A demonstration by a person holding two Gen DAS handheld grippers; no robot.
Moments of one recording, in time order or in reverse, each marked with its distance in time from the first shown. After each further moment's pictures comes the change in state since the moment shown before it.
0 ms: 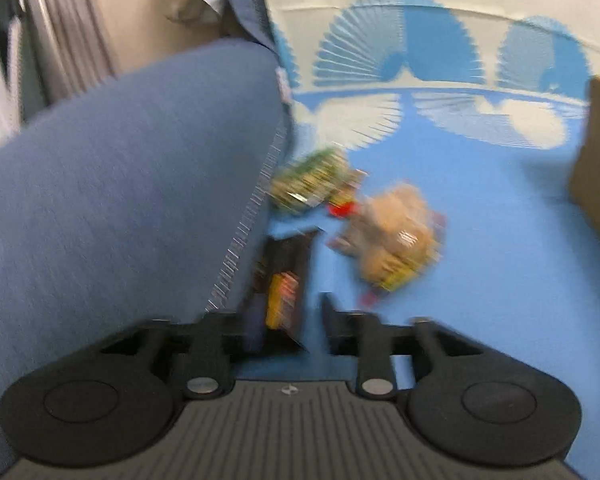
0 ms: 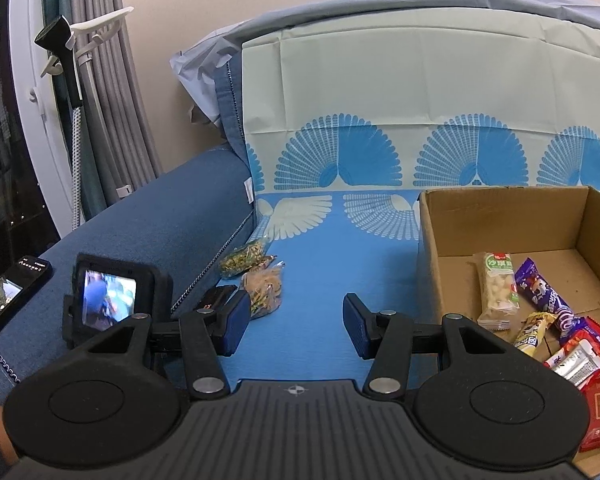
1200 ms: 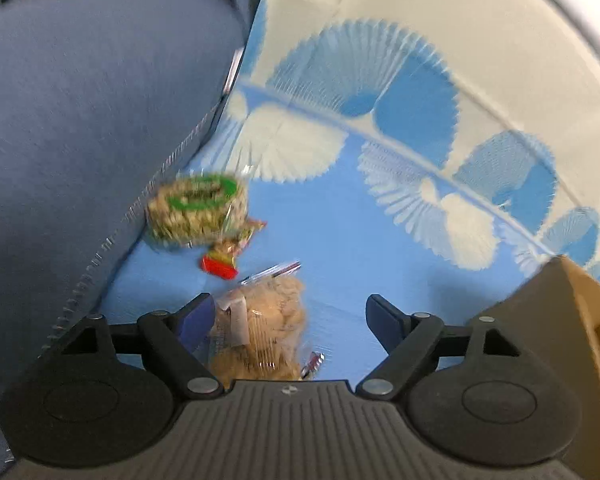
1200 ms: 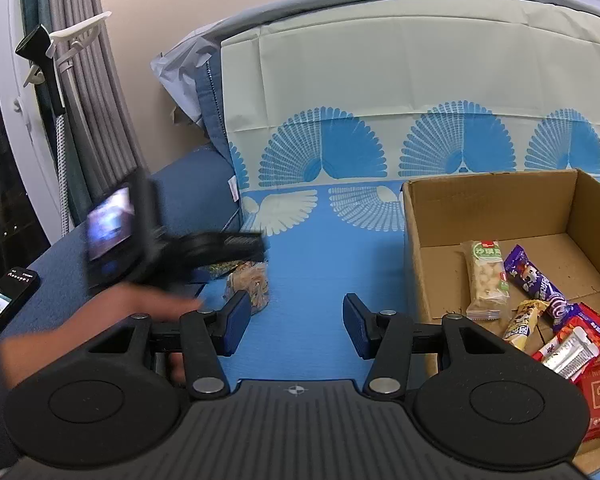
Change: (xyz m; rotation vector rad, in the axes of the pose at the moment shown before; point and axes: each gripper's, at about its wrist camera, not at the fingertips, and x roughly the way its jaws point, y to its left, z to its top) left arm 0.066 0.002 0.078 -0.421 0.150 -0.392; right arm 0.003 -0.011 0.005 0.046 0.023 -0.022
